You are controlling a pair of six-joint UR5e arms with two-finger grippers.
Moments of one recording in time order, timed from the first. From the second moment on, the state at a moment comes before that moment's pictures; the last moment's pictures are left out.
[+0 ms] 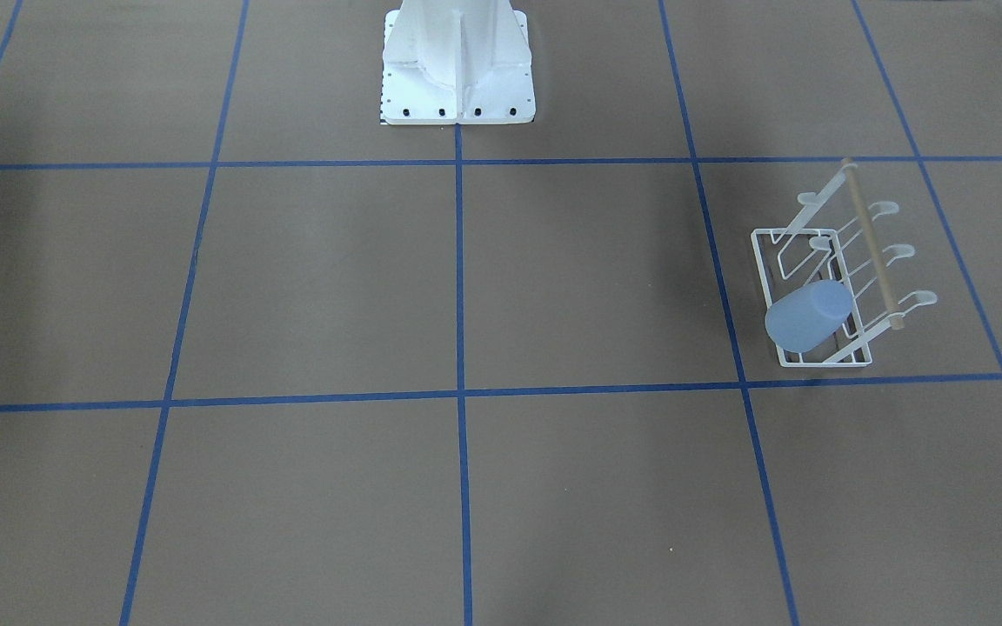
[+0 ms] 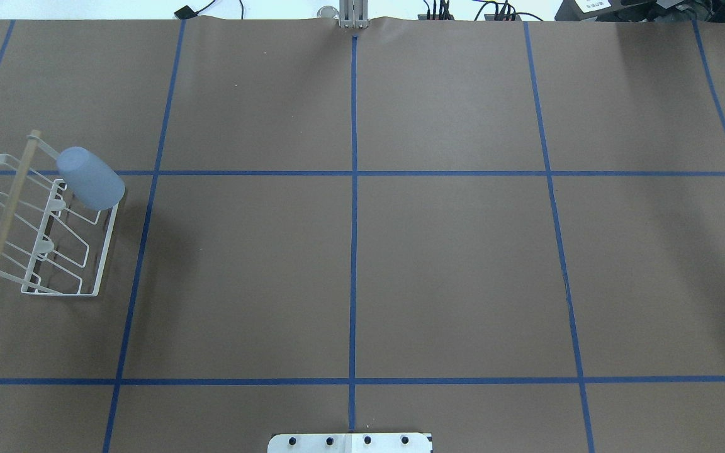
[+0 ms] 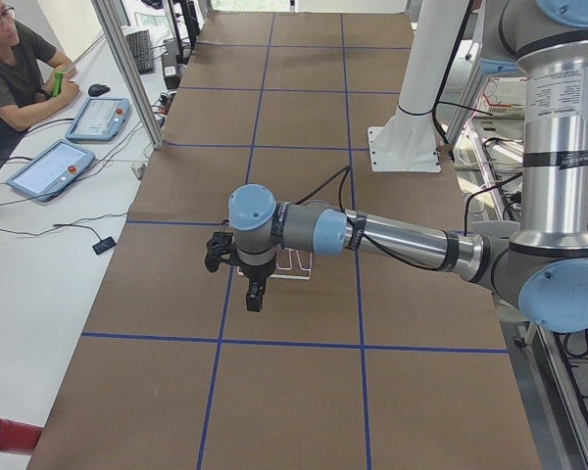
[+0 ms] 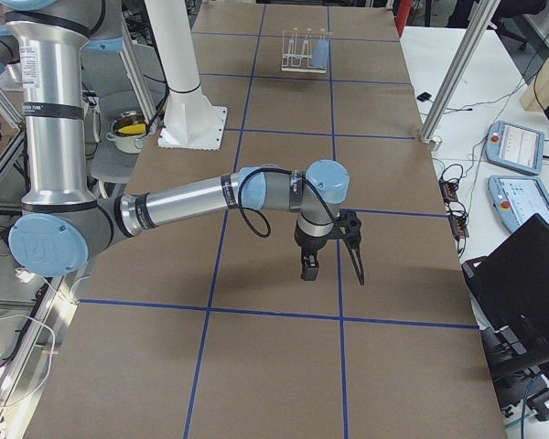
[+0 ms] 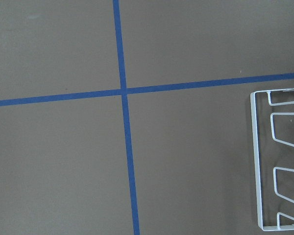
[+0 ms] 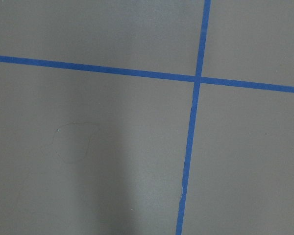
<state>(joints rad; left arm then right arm) -1.51 -1.50 -1.85 -1.50 -2.36 -0.04 1.52 -1.58 1.85 -1.88 2.33 -0.09</state>
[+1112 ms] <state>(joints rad) -1.51 -1.50 -1.87 -1.50 -2.35 -0.04 1.52 -1.57 1.85 -1.88 2.33 -0.09</state>
